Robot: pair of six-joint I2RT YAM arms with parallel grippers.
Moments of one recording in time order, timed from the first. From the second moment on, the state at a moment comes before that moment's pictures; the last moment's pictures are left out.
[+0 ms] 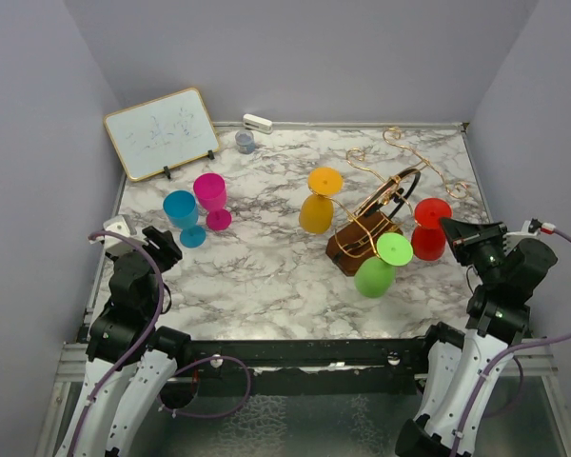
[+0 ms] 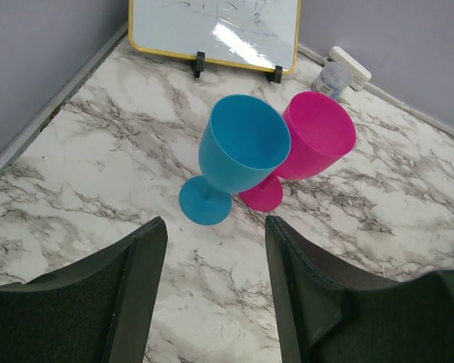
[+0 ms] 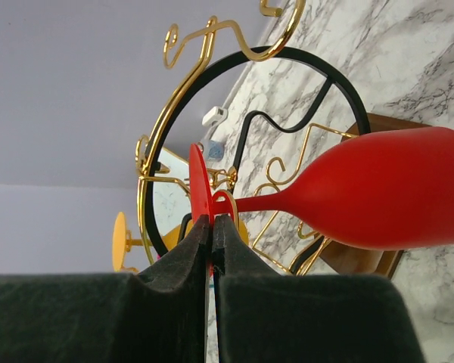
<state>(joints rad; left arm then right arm) -0.32 0.33 0.68 -0.61 -0.55 -0.46 -0.53 0.44 0.72 -0.52 -0.60 1.01</state>
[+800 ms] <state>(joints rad) -0.32 0.33 0.68 -0.61 -0.55 -0.46 -0.53 0.45 0.78 -0.59 -0.61 1.06</state>
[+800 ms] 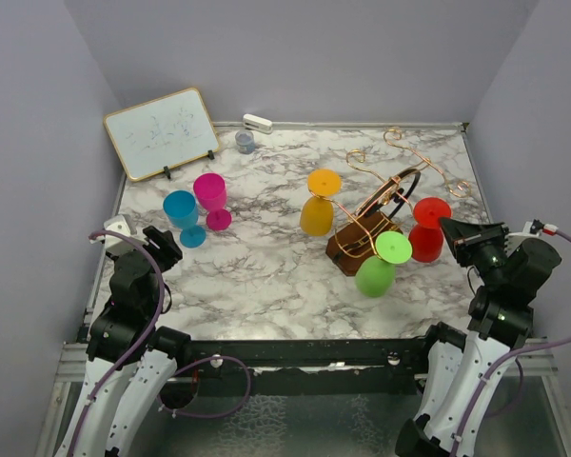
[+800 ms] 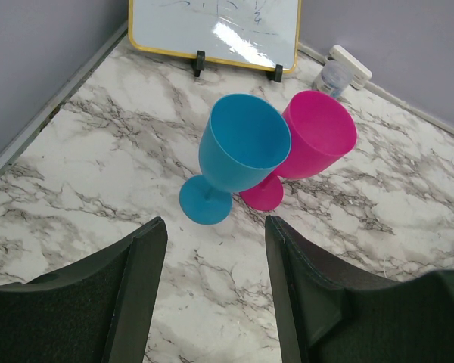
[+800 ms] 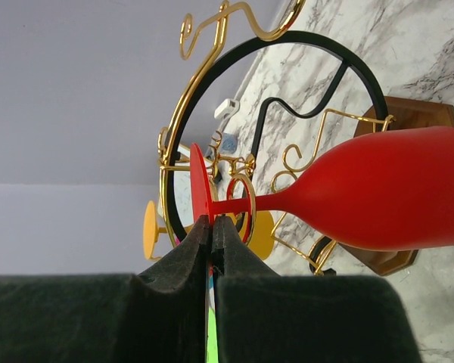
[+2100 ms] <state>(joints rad) -0.32 0.35 0.68 -0.61 -0.53 -0.46 -0.49 0.53 0.79 -0.46 -0.70 1.07</state>
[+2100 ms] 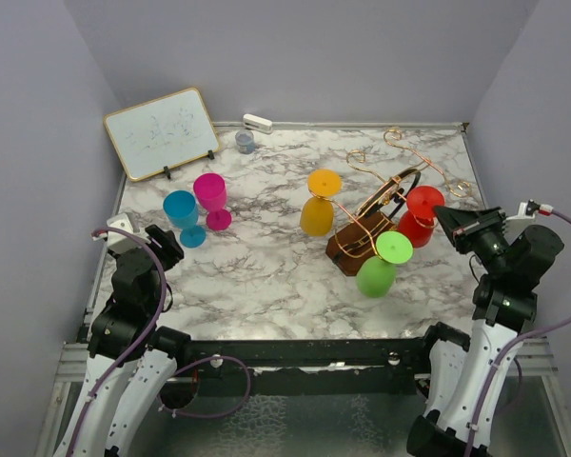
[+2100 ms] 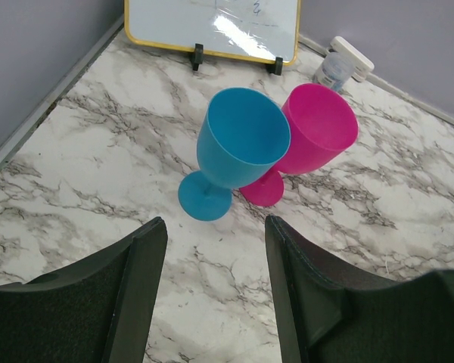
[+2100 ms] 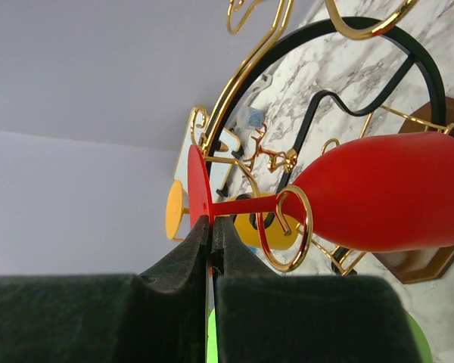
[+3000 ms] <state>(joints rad) -0.32 0.35 0.68 -0.61 -0.52 -0.46 -0.49 0.56 1.11 -0.63 -0.25 0.82</state>
